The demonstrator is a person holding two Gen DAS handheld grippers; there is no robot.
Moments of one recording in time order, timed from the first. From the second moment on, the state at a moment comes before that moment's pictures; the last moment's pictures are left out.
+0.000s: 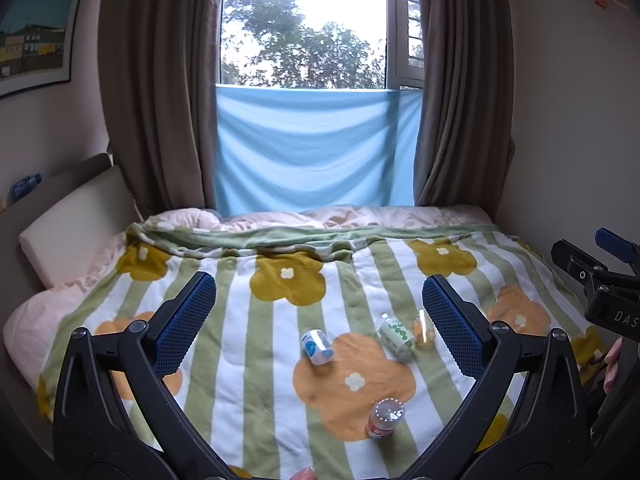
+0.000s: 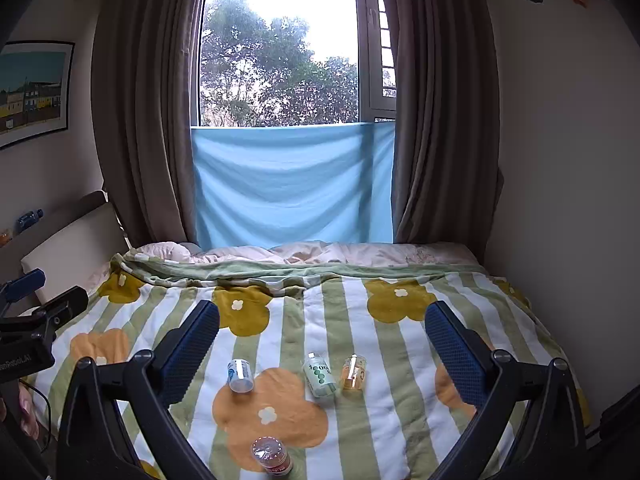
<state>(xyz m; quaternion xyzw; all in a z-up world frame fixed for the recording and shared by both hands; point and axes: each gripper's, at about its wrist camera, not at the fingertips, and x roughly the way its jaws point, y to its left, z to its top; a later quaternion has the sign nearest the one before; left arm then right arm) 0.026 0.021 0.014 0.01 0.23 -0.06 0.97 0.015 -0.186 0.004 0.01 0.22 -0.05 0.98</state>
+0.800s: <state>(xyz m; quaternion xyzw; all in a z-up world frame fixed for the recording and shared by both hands) 0.022 0.020 0.019 0.00 0.21 -0.05 0.98 0.020 -0.183 0.003 0.01 0.21 -0.04 0.98</state>
